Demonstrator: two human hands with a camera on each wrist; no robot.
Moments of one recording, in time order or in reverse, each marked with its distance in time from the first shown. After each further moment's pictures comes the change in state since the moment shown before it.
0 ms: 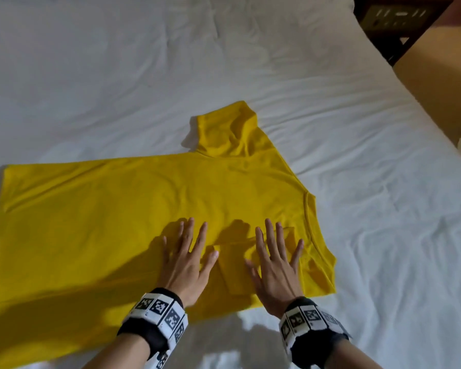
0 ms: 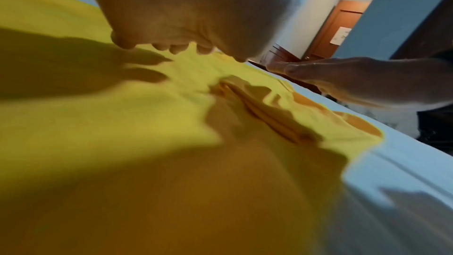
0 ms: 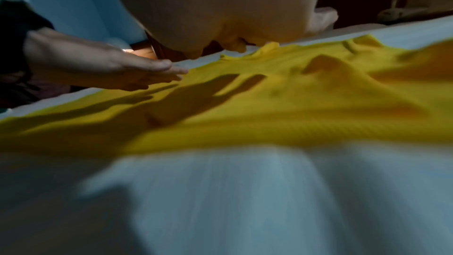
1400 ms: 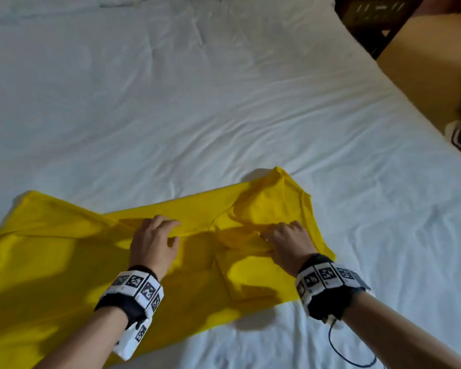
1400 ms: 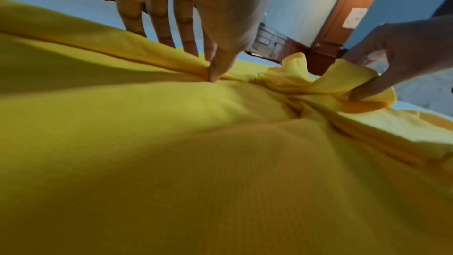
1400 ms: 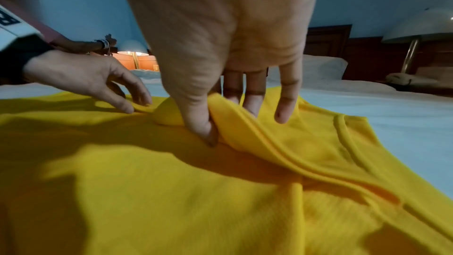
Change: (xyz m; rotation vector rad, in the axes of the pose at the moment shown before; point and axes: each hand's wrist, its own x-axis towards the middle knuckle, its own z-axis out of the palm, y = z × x) left_hand 0.044 -0.047 -0.052 0.003 0.377 0.059; right_hand 0.054 0.008 -0.068 -0.322 -0.163 -0.130
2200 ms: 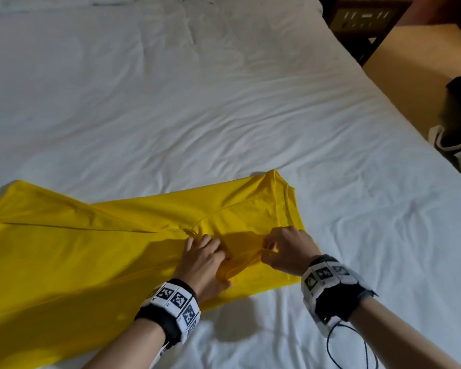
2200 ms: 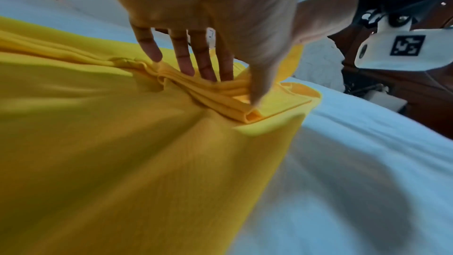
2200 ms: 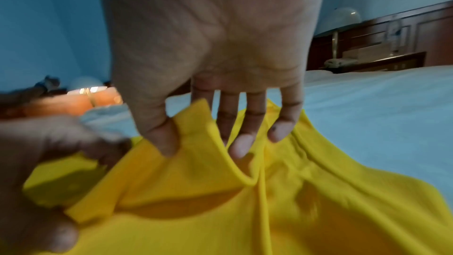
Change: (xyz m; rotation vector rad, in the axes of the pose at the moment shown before) left_hand -0.052 0.091 0.042 0.165 -0.326 0.414; right_hand -0.041 0.024 0.003 0.356 -0.123 0.189
